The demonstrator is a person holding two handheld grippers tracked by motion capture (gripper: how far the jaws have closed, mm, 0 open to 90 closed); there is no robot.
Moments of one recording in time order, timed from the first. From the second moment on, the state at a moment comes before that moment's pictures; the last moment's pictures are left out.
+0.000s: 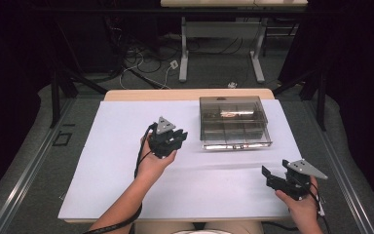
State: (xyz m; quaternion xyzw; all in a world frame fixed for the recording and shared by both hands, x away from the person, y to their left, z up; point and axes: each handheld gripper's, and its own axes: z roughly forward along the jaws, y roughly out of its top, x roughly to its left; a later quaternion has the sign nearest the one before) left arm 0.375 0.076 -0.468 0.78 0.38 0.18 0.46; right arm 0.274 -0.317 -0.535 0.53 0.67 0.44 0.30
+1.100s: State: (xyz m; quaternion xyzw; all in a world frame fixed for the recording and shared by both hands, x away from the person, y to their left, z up) left arm 0.388 0.060 -0.448 0.75 0.40 0.17 0.51; right arm 0.274 -0.317 -0.535 0.53 0.67 0.43 0.30
